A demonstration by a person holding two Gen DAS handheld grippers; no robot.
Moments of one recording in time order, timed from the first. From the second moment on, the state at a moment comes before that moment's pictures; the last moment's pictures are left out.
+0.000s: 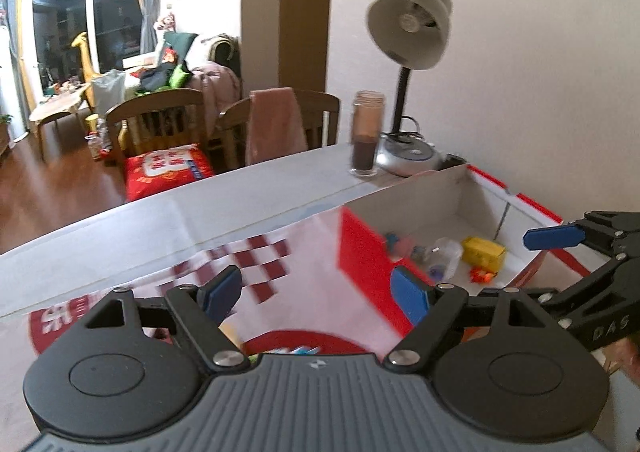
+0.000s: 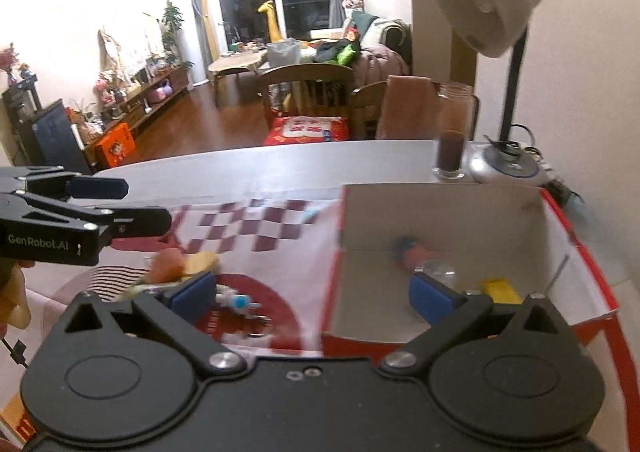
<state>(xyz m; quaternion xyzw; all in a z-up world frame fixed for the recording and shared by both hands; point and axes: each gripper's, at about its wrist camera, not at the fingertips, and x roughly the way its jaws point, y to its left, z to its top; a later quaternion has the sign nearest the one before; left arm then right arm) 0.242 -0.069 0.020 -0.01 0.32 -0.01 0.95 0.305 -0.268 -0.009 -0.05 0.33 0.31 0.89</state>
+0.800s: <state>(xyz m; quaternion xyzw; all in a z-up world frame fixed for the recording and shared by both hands) 0.160 0.074 -0.069 -0.06 0.35 0.04 0.93 0.249 -0.136 -0.046 -0.11 0.35 0.37 0.85</state>
